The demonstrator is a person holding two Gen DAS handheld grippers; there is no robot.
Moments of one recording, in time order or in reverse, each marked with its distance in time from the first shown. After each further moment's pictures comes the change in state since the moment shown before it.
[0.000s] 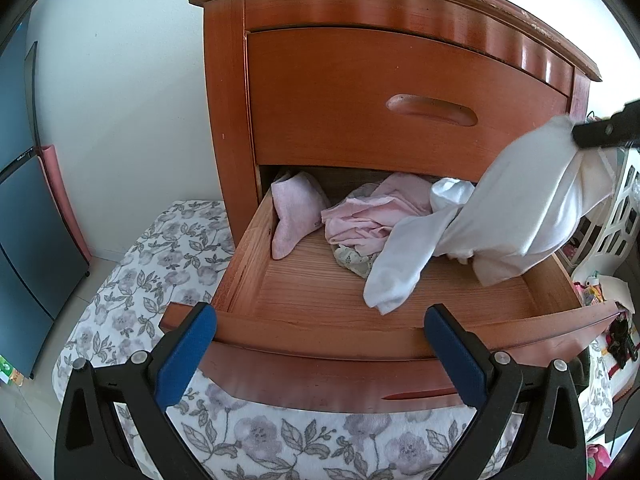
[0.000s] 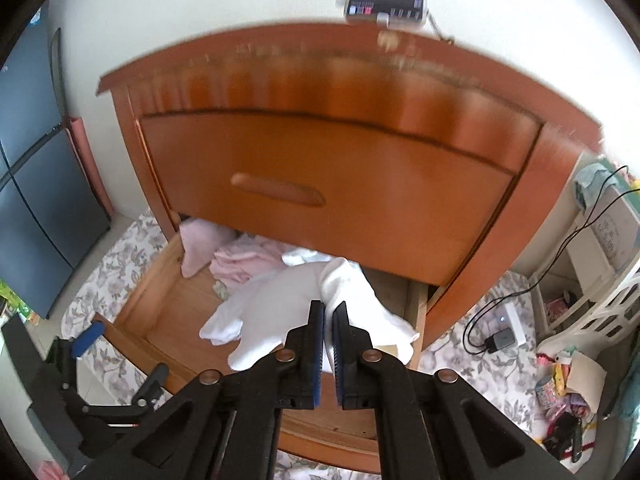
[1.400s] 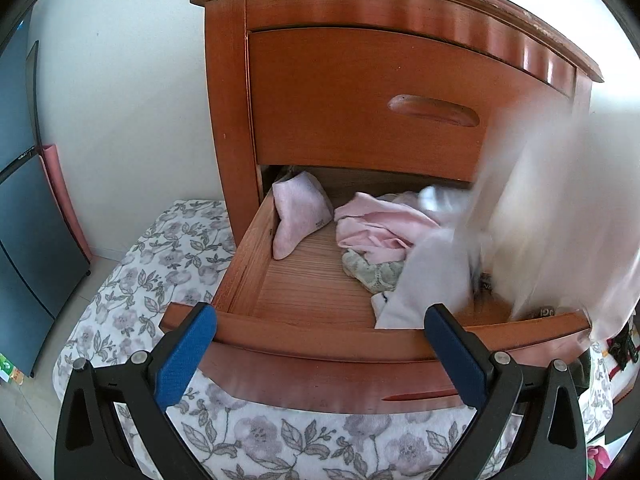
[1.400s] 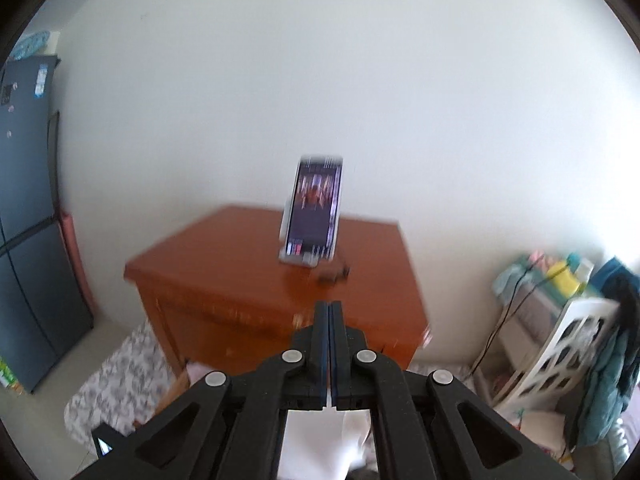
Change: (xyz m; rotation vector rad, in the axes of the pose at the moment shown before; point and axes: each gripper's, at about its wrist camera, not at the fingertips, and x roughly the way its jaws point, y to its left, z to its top) left arm 0.001 0.001 0.001 -0.001 0.000 0.001; right arm -0.202 -0.035 0.073 0.065 -0.428 -0.135
